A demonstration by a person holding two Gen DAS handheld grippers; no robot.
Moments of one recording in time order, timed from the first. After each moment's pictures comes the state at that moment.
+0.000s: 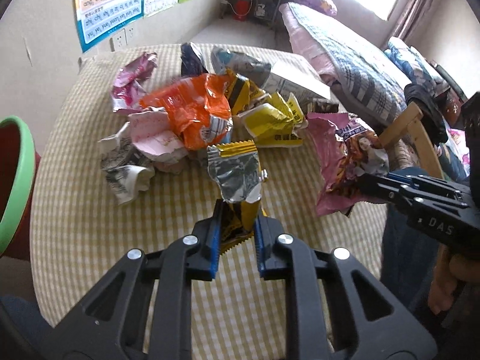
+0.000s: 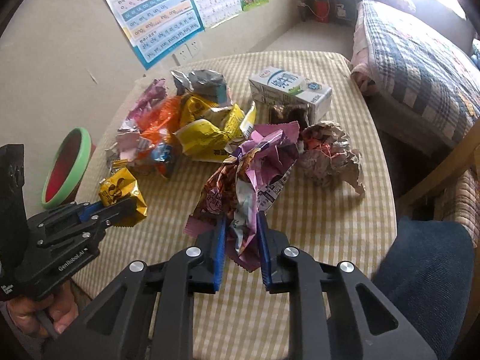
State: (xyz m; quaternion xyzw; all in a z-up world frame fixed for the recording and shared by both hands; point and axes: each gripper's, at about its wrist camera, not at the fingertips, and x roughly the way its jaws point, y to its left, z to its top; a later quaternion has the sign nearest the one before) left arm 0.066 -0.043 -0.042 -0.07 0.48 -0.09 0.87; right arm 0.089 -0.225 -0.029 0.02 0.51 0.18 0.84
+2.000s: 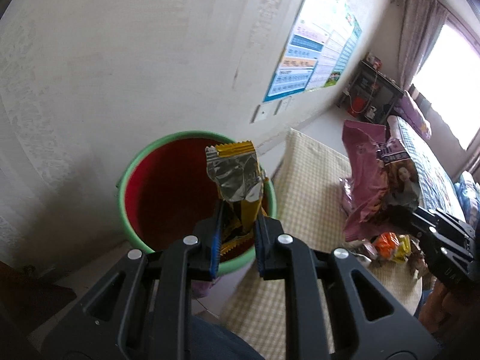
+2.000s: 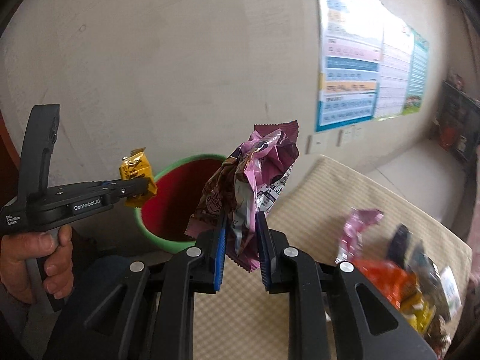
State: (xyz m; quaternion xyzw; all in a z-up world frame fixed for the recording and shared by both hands) left arm -0.019 0.248 0.039 -0.21 0.35 0.17 0.90; right arm 0.072 0.068 0.063 -0.12 0.33 0.46 0.81
